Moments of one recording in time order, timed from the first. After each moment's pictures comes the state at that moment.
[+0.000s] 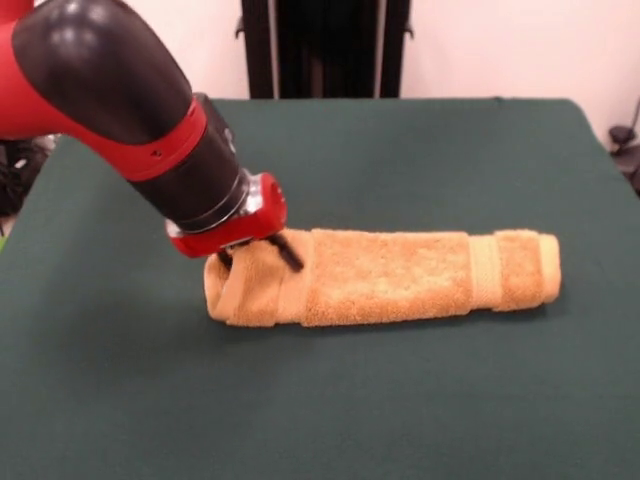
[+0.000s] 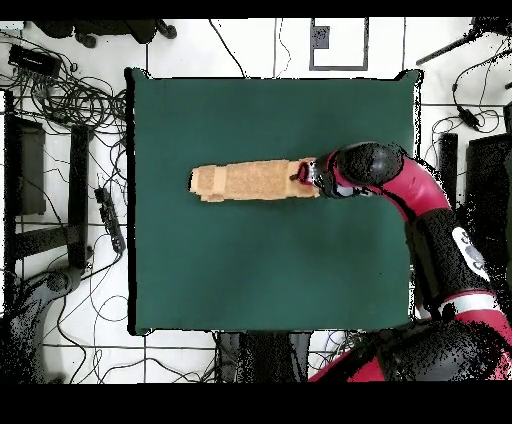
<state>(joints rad) -0.70 -0.25 0.48 1.26 -0.16 0.99 1.43</state>
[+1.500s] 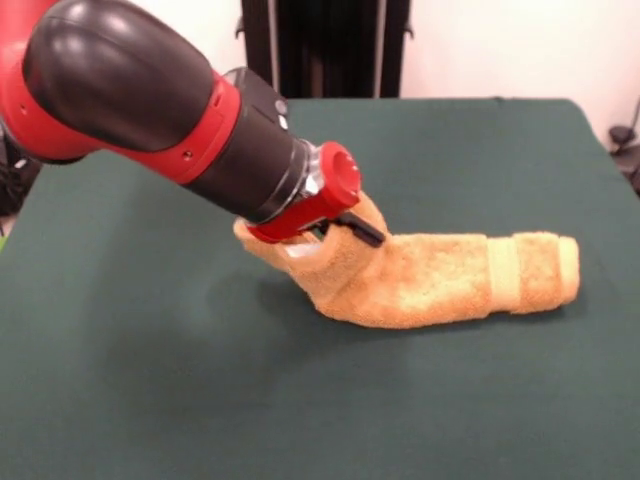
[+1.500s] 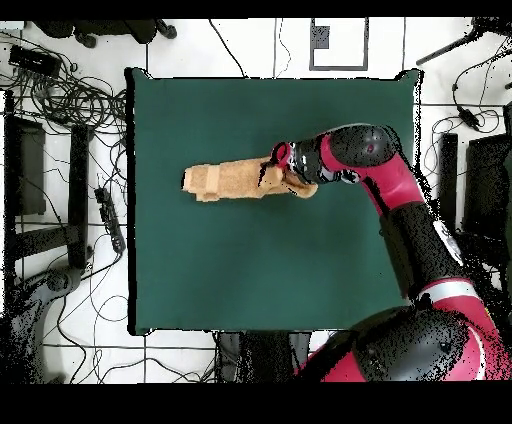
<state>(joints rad) -0.64 -0.23 0.48 1.28 0.20 1.06 1.45</state>
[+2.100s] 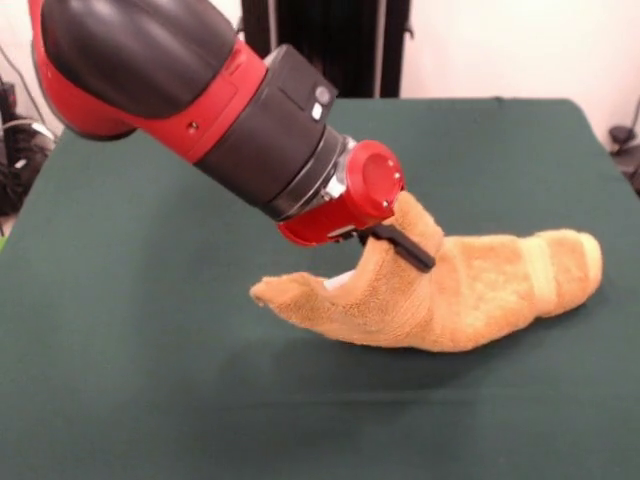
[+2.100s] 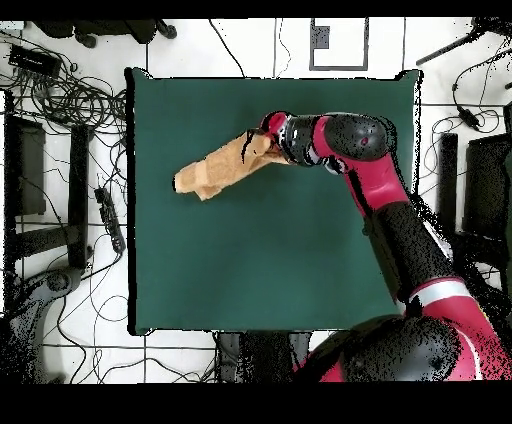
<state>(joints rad) -0.60 -0.32 0.49 1.41 0.51 0.83 1.58</state>
